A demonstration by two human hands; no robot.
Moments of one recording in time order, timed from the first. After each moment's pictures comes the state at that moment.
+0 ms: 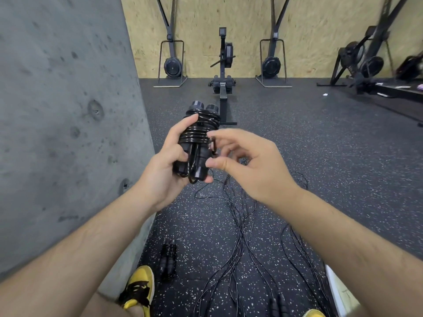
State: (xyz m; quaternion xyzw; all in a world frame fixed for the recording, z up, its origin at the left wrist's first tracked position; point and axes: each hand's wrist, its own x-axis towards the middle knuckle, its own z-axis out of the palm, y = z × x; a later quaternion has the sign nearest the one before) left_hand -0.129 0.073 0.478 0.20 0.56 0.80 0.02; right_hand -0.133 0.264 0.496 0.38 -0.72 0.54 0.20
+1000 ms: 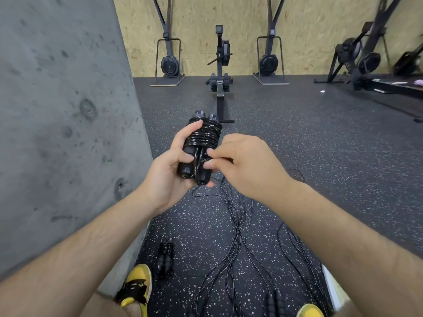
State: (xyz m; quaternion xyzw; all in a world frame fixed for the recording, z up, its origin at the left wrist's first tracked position) left_hand -0.128 0.094 0.474 0.18 0.54 0.82 0.07; right_hand -0.136 0.273 0.501 0.35 -0.86 0.24 0.27
